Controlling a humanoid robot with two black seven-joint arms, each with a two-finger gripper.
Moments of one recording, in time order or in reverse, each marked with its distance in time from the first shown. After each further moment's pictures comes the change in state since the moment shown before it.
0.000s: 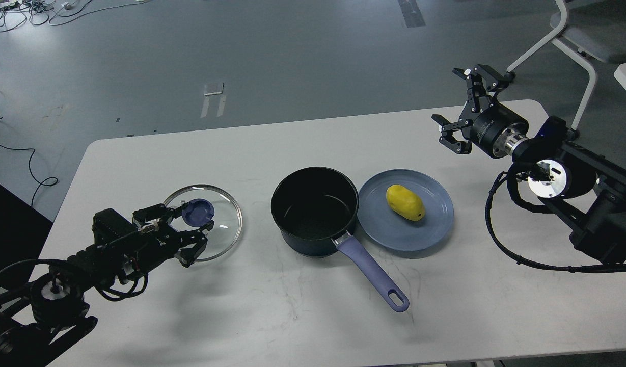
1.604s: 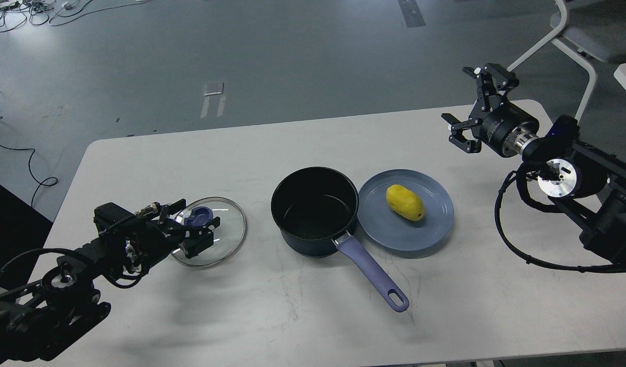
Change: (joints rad) left arm -0.110 -0.075 0.055 0.132 -0.397 -0.001 -0.102; right arm -0.006 -0.030 -0.001 0.000 0.000 0.002 0.003
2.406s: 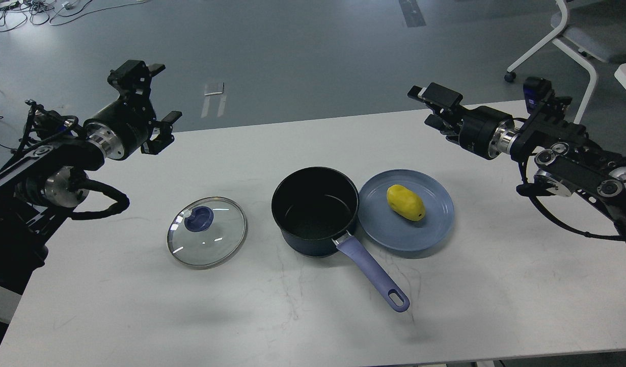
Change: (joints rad) left arm -0.280 -0.008 -0.180 -0.019 -1.746 -0.363 0.299; right arm 0.174 -0.073 -0.371 0.034 -0.844 0.002 0.226
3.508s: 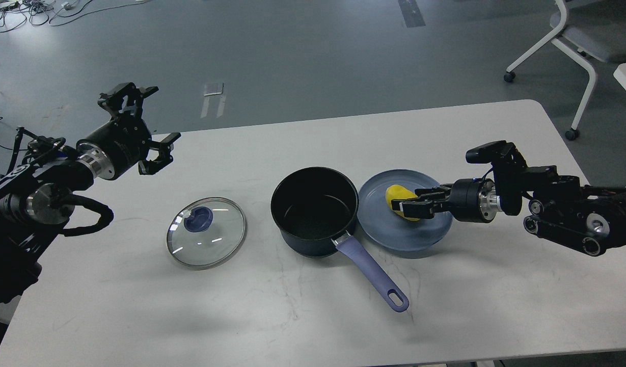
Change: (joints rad) left arm 0.120 0.030 -0.076 -0.005 -0.011 -0.085 0.006; right arm 0.053 0.025 -0.382 -0.037 -0.441 -0.057 0.081
